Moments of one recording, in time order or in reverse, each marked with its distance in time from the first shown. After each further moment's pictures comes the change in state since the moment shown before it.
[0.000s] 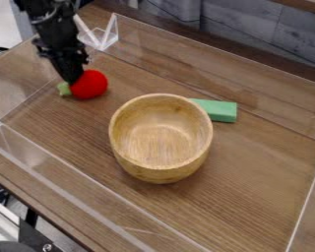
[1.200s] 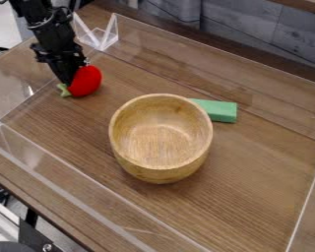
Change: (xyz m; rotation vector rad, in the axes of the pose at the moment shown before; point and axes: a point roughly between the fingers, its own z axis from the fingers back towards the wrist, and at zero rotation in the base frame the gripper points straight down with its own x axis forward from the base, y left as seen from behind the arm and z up) arm -0.003 0.011 -0.017 -0.013 0.043 0.035
